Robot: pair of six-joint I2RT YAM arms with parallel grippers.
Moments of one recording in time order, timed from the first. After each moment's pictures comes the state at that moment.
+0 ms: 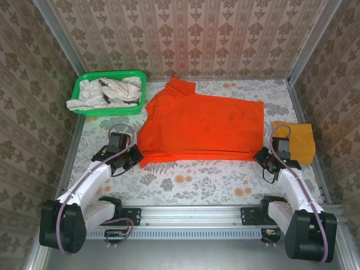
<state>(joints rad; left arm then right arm) -0.27 1.03 0.53 -0.51 0.24 -0.80 -0.17 0.94 0.42 -0.46 -0.10 0.64</state>
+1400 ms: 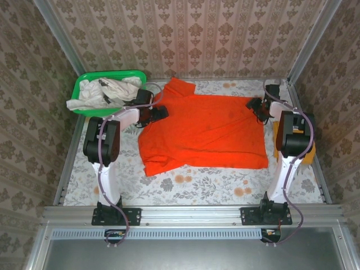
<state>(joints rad) -0.31 2.03 1.38 -0.34 0.18 -0.56 -0.19 2.14 1.48 -0.31 -0.20 0.68</state>
